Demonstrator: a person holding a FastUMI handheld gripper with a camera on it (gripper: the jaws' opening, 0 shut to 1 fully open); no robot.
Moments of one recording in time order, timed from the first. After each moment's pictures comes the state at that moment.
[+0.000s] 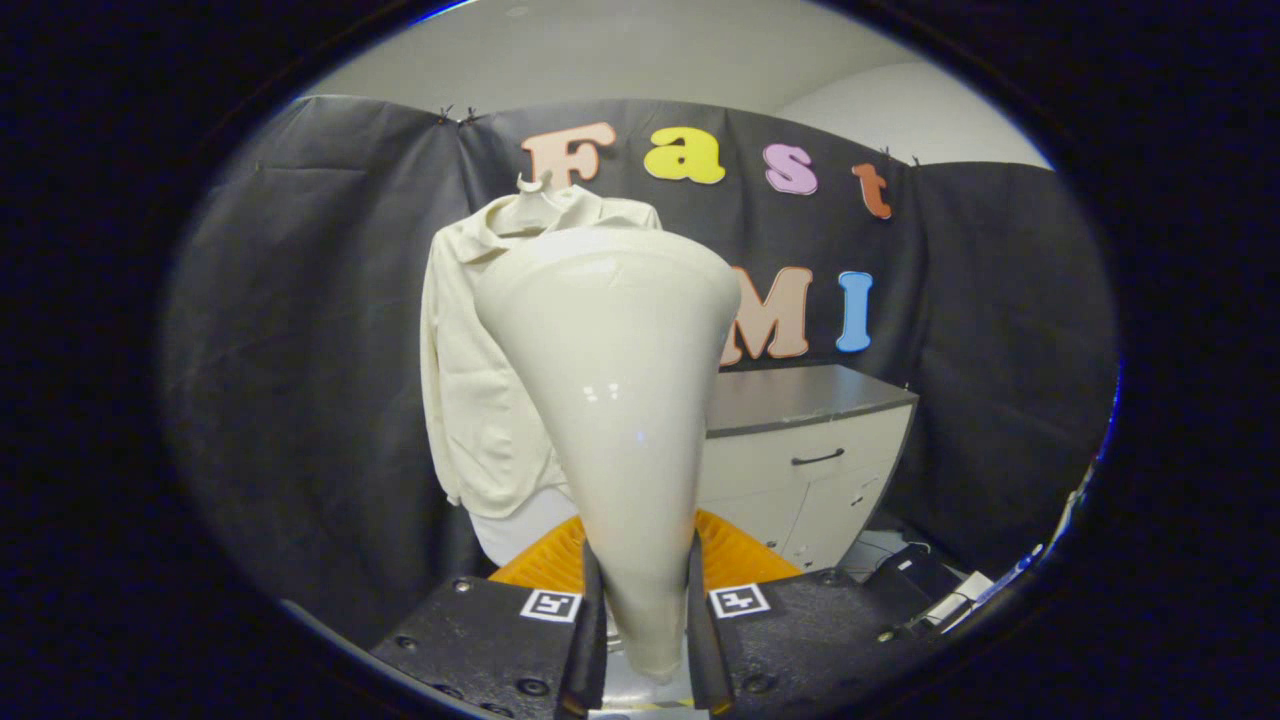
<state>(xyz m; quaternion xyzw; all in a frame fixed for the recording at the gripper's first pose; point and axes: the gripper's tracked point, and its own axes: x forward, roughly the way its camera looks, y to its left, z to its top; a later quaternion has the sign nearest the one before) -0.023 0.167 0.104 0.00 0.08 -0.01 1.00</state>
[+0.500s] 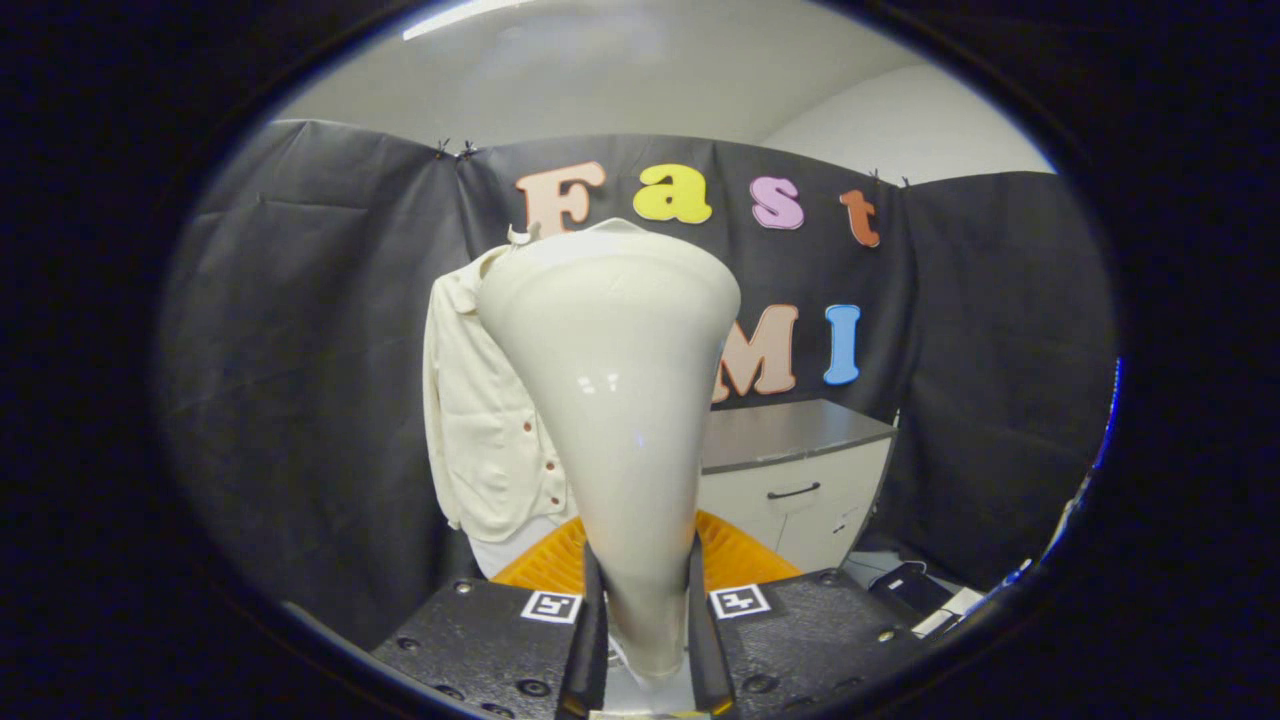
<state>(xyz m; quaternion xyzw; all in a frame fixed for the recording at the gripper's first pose) -0.048 0.142 0.146 0.00 0.03 0.01 1.00</state>
